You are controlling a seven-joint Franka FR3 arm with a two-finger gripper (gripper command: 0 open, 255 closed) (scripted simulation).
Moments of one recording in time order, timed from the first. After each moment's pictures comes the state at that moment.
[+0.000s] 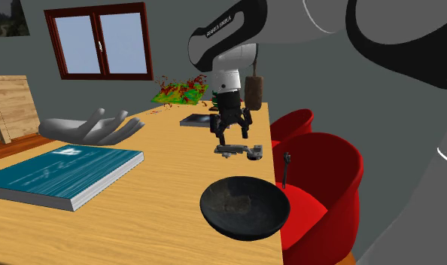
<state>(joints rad) 0.11 -0.08 0.21 -1.85 -0.05 1.58 -0.11</state>
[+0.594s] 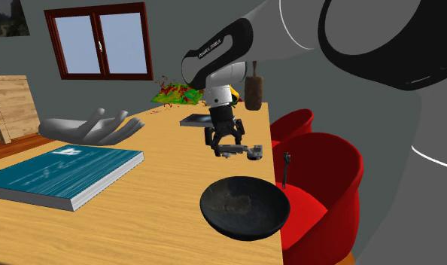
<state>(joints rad) 0.13 0.02 0.23 -1.85 -0.10 1.64 -0.12</state>
